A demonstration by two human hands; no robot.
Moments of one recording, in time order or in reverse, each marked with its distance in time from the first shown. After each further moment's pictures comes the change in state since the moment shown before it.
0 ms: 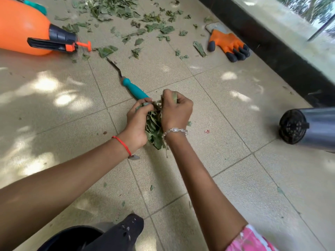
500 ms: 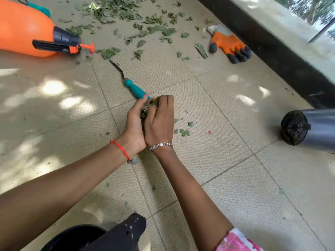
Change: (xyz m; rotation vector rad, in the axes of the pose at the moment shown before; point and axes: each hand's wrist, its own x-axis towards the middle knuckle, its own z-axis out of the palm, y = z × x) left_hand -0.009 0.005 -0.008 -0.156 -0.233 -0.104; right_hand -0.027 0.030 0.018 -0.492 -0.106 -0.451
